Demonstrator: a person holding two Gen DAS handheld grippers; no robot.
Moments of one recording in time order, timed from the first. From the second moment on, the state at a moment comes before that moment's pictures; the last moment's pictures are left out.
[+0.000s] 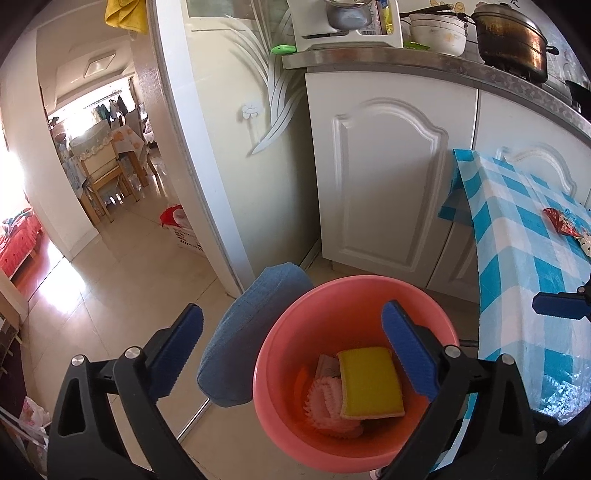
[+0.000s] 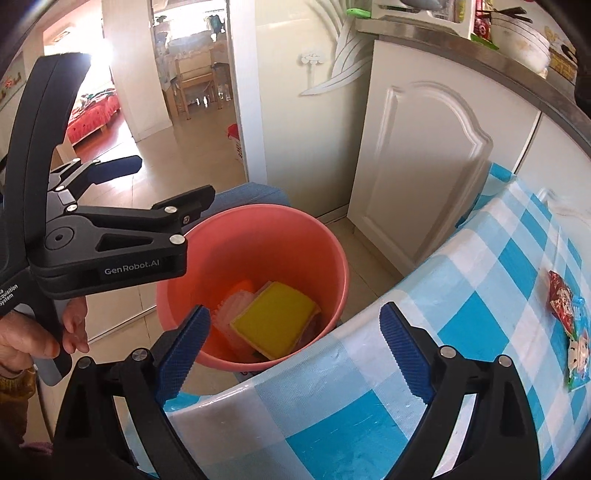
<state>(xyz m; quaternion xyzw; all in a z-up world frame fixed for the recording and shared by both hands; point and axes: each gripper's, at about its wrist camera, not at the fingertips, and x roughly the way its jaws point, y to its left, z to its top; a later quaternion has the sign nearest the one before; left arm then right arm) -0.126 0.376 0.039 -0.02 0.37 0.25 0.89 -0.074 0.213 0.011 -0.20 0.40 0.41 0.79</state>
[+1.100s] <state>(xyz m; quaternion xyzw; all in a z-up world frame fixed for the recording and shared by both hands) -0.109 0.321 0.056 -0.03 0.38 0.18 0.91 -0.040 0.030 0.036 -0.01 0.41 0.28 0.87</state>
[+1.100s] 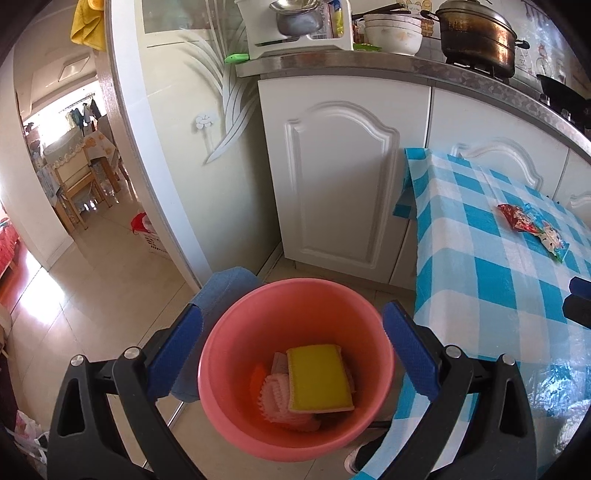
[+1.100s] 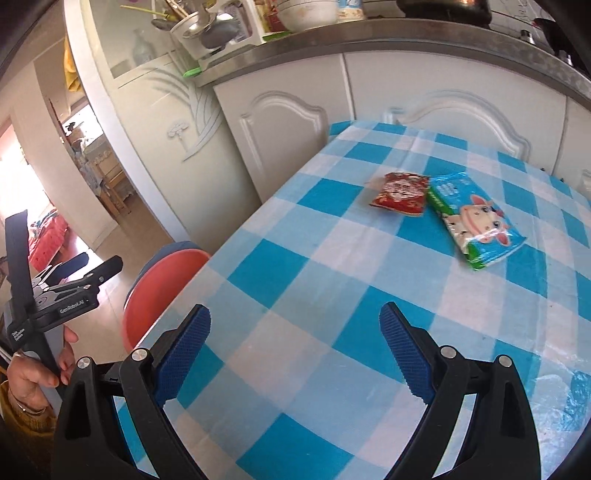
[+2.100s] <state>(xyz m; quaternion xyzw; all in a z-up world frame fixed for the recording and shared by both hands) -0.050 0.206 0.066 0.01 0.39 0.07 0.92 0.011 -0.082 0.035 0.05 0.40 0.20 0.89</state>
